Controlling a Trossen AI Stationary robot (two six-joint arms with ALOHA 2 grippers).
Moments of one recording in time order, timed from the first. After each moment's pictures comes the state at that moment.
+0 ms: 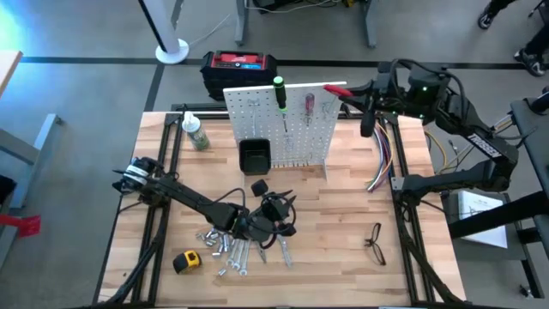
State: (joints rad) left arm -0.38 1.86 1.18 0.29 -1.04 -0.02; right arm -0.43 1.10 1.53 -0.65 -0.07 -0.20
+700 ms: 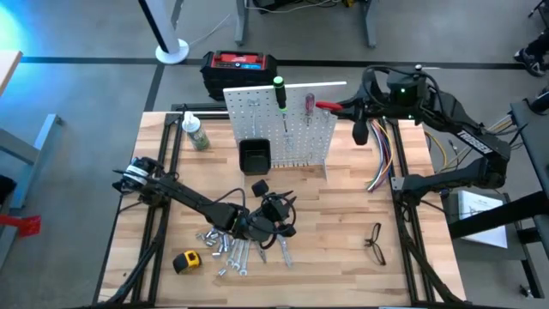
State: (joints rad) left arm -0.38 1.86 1.18 0.28 -1.03 -0.02; right arm -0.43 1.16 1.52 -0.78 -0.13 -0.20
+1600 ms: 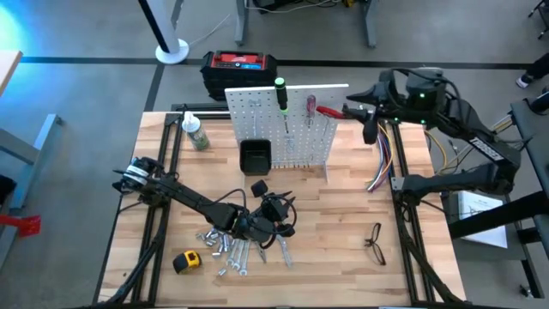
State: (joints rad) left arm -0.38 1.86 1.17 0.26 -1.03 -0.05; right arm -0.43 1.03 1.45 -0.73 -0.05 -0.16
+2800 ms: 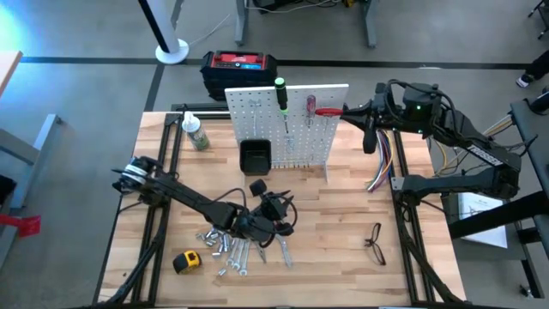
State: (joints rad) left arm -0.38 1.84 1.17 0.21 -1.03 -0.07; right arm -0.41 0.95 1.27 -0.61 -0.08 -0.13
